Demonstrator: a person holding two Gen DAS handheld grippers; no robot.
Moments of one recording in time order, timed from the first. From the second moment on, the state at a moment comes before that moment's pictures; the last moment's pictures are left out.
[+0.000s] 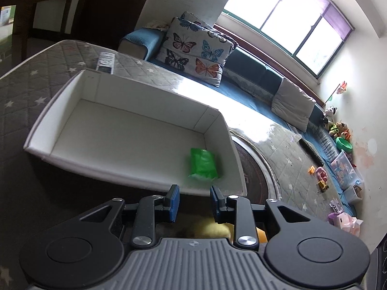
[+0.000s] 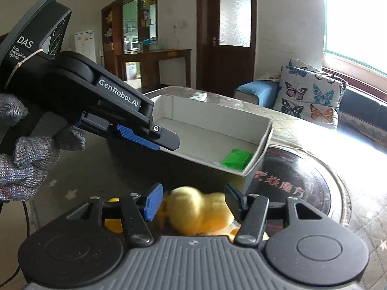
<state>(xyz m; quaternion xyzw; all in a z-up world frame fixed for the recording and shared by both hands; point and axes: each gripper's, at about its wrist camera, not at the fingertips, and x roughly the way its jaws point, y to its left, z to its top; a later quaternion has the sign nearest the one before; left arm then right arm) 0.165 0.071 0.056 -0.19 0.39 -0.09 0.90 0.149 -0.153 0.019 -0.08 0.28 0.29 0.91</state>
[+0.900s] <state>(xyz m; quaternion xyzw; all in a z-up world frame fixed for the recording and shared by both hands) 0.067 0.123 0.014 -0.26 0.40 -0.03 0.88 0.116 -0.079 -0.032 -0.15 0.32 0.39 0.85</state>
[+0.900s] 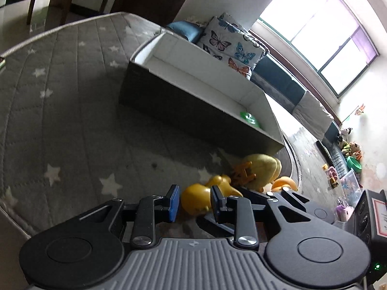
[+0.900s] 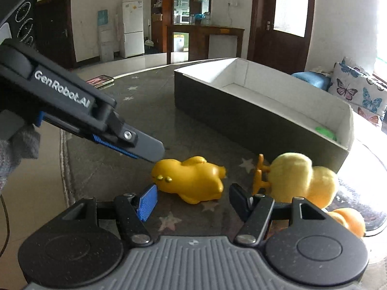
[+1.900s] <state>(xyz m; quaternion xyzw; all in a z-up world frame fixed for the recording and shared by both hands) 0.071 0.137 0.004 -0.33 0.40 -0.02 0.85 0.107 -0.062 -0.031 -0.21 0.29 0.41 0.84</state>
